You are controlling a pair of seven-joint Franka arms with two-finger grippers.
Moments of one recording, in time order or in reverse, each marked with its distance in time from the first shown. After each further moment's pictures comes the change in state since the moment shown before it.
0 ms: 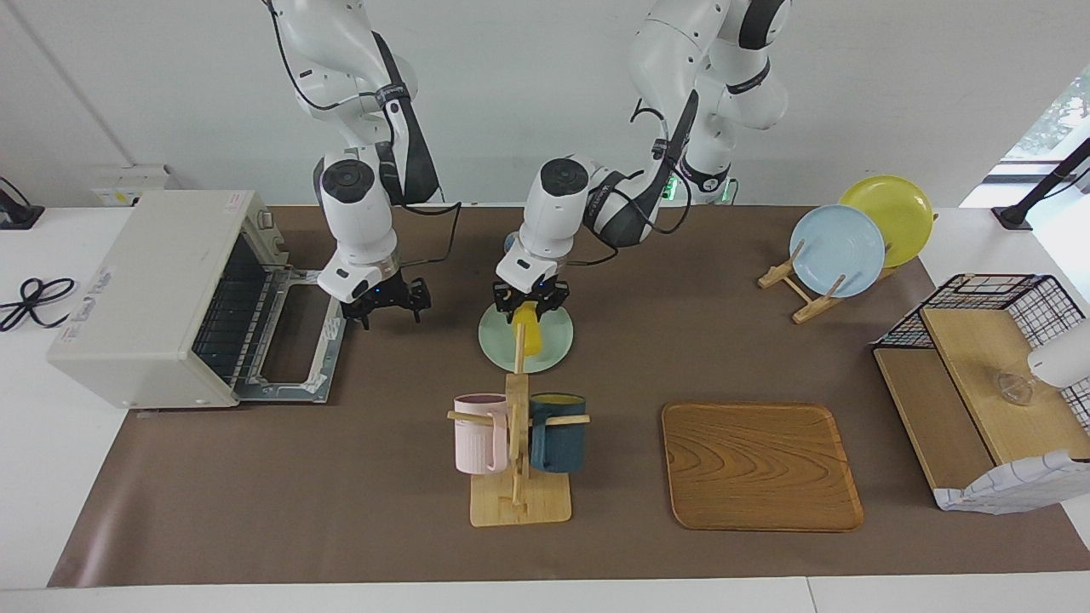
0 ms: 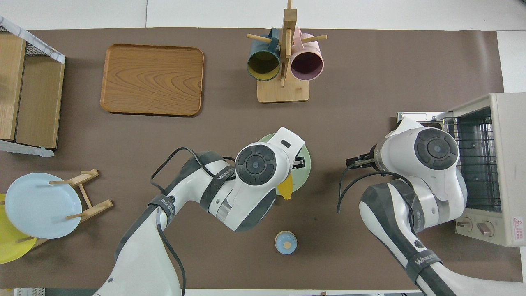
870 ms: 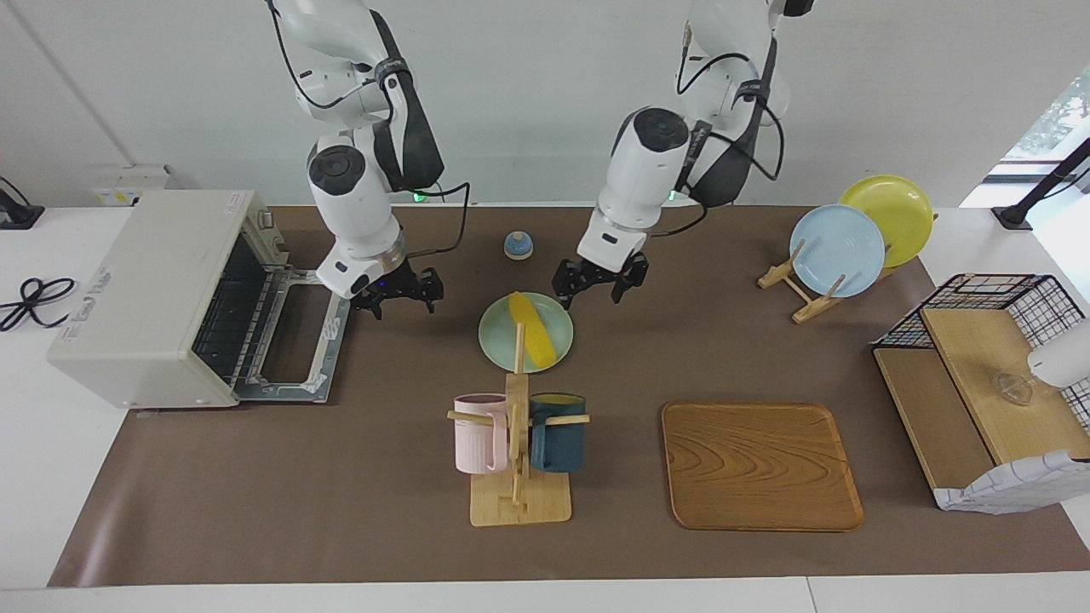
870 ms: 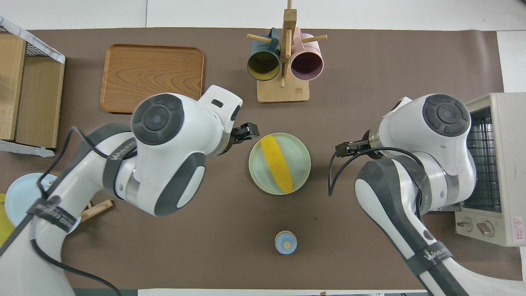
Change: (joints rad) left arm 0.223 -0.243 0.026 0.042 0.000 -0.322 0.082; right arm 0.064 0.040 0.003 0.276 0.130 -0.293 0.091
